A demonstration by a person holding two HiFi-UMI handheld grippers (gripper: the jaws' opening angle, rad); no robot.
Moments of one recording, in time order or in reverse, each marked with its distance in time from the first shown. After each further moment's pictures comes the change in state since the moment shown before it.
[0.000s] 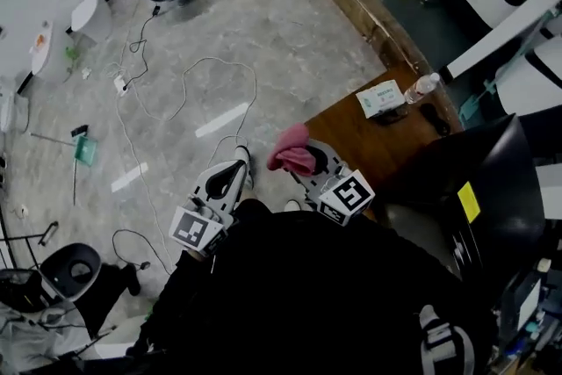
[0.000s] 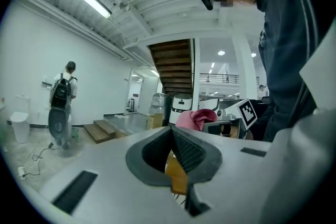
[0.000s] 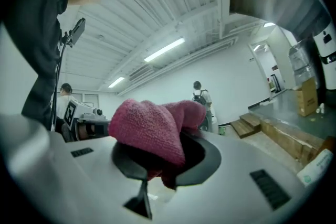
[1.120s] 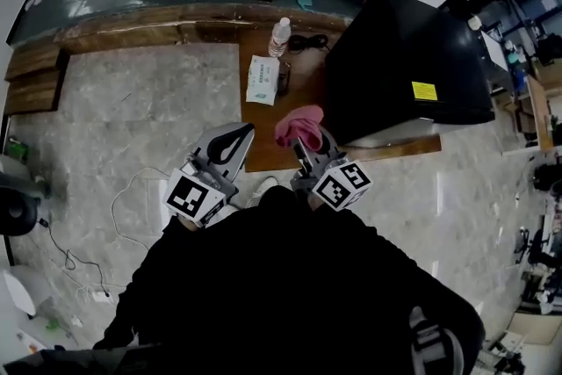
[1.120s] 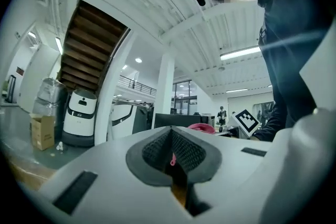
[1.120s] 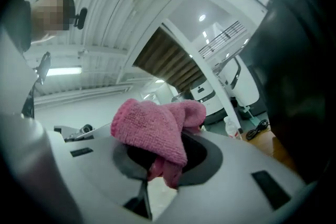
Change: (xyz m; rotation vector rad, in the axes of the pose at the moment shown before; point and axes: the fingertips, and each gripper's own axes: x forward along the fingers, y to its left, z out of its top) left arm 0.295 -0.005 0.078 0.069 -0.013 -1.209; right arm -0.087 -0.201 0.061 0.244 -0.497 -1.266
